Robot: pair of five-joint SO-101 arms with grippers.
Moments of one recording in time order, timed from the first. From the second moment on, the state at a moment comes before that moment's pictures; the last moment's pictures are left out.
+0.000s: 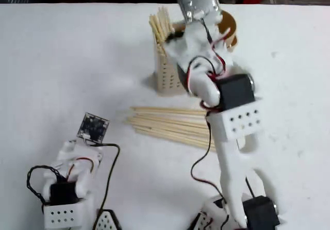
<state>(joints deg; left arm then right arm) -11.8 -103.9 97.1 68.4 -25.4 -24.0 -19.7 -7.6 72.5 12.4</state>
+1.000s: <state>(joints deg) -11.8 -103.9 97.1 68.4 -25.4 -34.7 3.8 34.5 50.5 35.6</state>
